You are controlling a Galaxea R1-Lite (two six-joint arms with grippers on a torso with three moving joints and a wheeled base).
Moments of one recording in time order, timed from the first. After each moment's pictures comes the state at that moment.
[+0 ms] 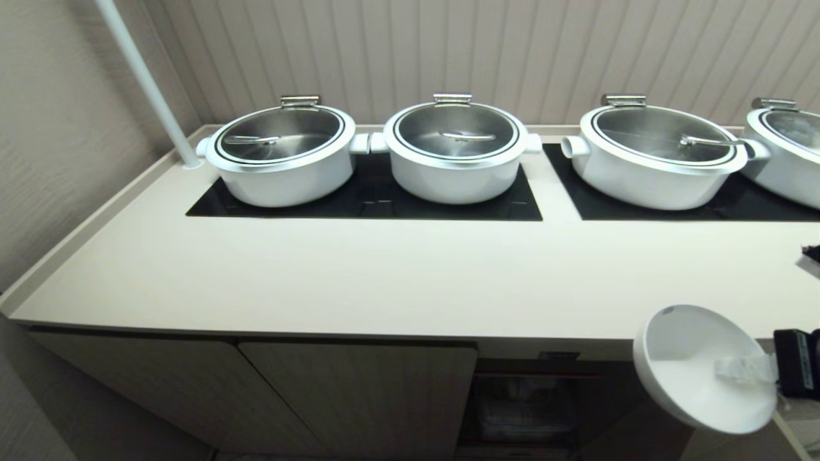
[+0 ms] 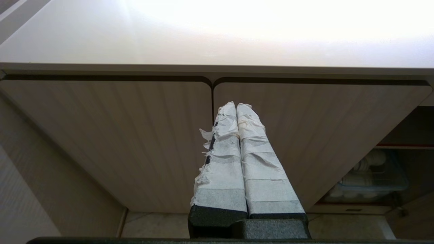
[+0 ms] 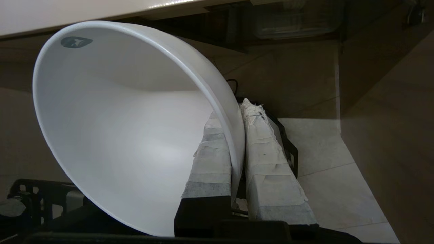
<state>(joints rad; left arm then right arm) 0.00 0.00 0.00 0.00 -0.01 -0.02 0.10 1.16 -0.80 0.43 0.20 0.31</state>
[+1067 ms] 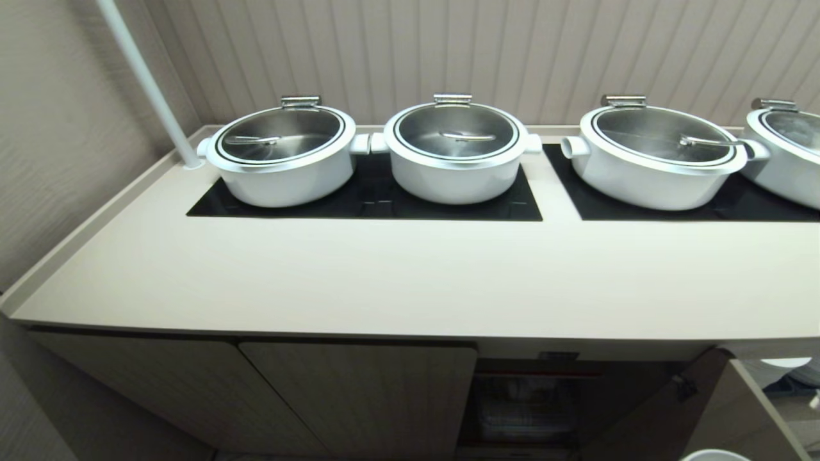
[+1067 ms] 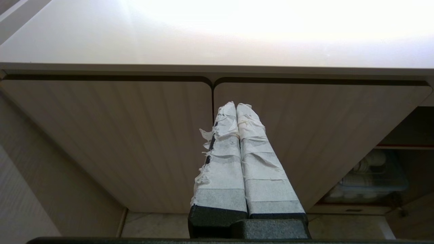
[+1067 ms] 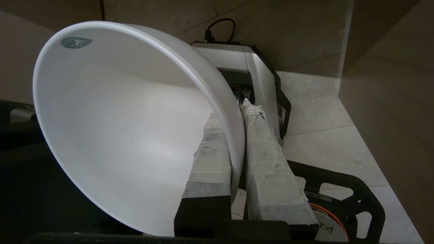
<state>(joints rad) 0.00 0.00 0.00 0.00 -0.01 -0.02 0.17 0.93 -0.43 0.43 0.23 0.22</state>
